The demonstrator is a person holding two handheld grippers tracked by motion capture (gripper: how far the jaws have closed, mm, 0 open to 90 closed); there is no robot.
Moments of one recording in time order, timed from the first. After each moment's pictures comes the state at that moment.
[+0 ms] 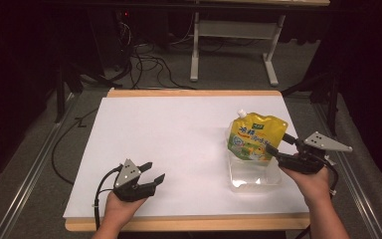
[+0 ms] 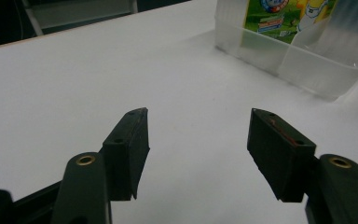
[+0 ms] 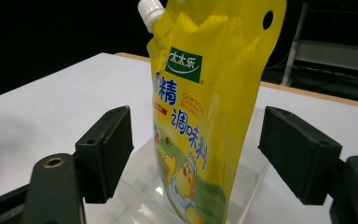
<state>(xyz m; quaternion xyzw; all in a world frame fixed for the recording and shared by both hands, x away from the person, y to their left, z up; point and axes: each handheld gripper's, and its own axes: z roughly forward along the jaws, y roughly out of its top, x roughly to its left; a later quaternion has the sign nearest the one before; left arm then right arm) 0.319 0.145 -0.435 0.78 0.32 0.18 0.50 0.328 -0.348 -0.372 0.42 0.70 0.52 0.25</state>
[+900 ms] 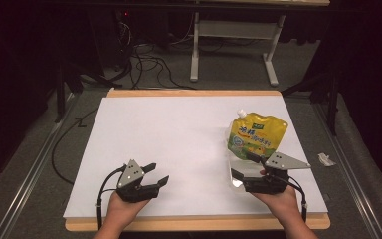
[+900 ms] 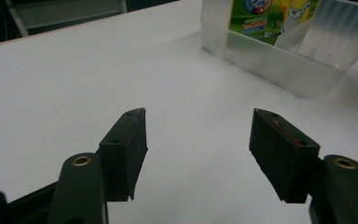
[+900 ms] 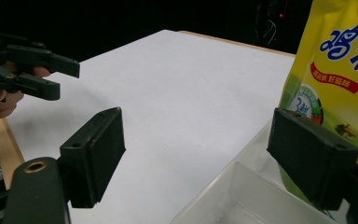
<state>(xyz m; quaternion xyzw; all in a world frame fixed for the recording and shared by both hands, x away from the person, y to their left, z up) 0.318 0.138 -0.433 0.79 0.31 0.16 0.51 0.301 -0.261 -0.399 0.37 0.74 0.53 0.19</state>
